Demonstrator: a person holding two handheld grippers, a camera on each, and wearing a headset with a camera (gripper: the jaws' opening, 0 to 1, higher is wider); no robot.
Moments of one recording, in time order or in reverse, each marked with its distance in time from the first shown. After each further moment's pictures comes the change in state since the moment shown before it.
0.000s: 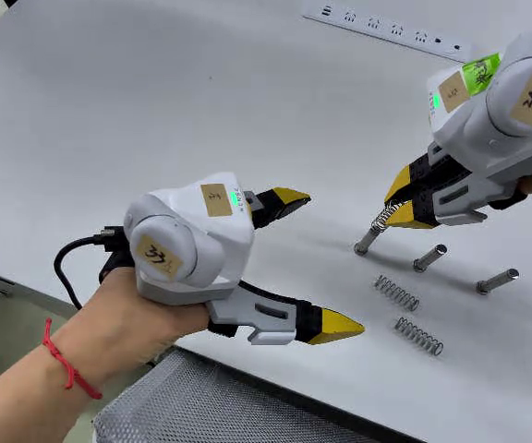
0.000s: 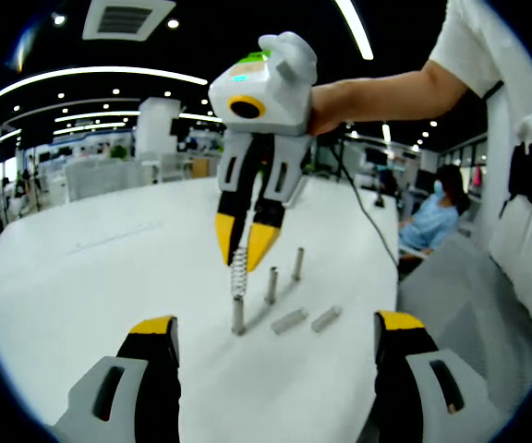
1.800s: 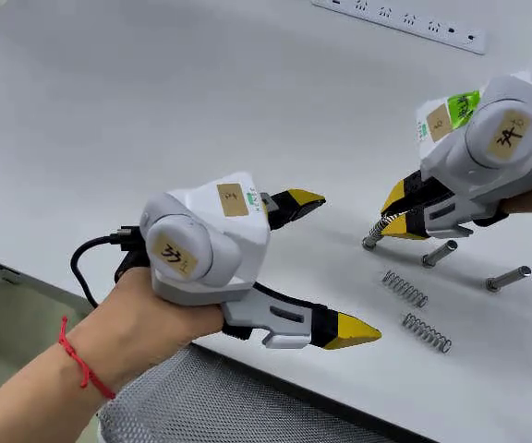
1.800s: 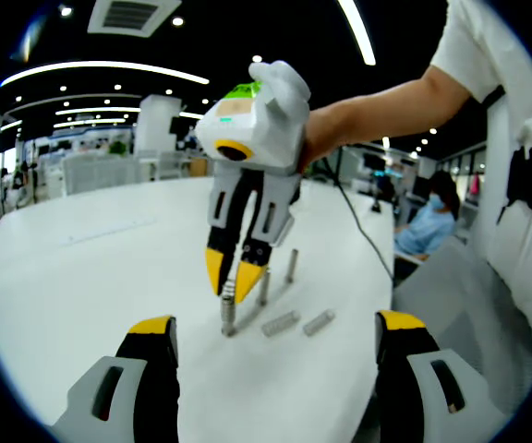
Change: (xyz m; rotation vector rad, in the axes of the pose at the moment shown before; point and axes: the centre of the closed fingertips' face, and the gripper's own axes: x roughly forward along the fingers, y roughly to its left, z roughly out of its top) left arm 0.005 -0.006 0.000 -0.031 -0.013 -0.022; right arm 0.035 -0.003 -0.013 -0.007 0.004 0.004
